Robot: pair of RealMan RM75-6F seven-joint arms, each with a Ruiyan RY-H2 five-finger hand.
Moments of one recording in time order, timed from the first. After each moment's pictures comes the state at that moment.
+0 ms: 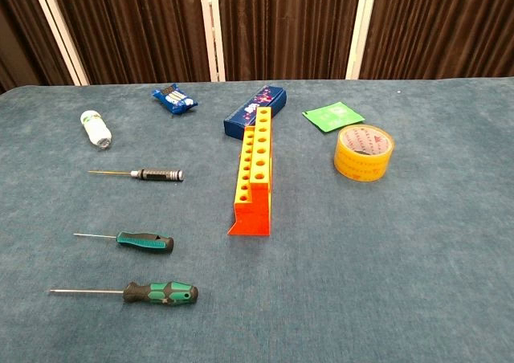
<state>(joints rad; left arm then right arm) -0.13 -1.13 -0.01 -1.64 1.50 1.42 0.16 0.08 -1.14 0.03 -1.57 -1.57 1.49 -0.15</state>
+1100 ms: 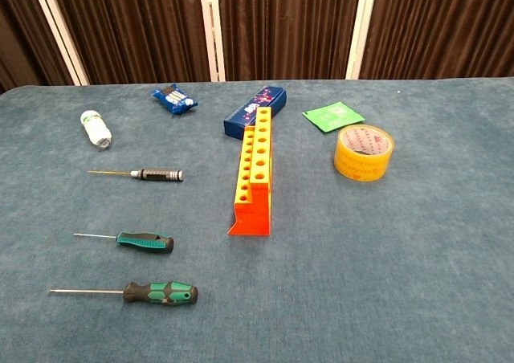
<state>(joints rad) -0.16 -1.13 -0.03 -1.71 1.49 1.39 0.26 0.07 -1.13 0.04 -1.61 -1.52 1.50 -0.11</state>
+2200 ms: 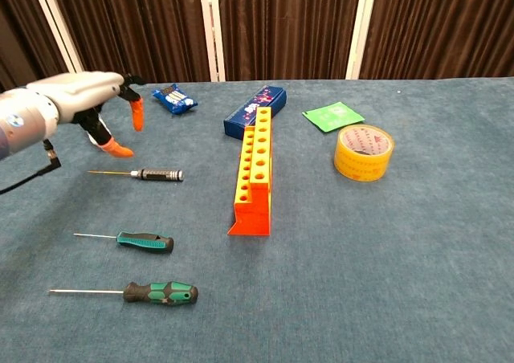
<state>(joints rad) -0.73 -1.61 -0.29 -1.33 0.97 0.93 0.51 0.06 -1.09 0.06 -1.67 -1.43 1.45 -0.02</state>
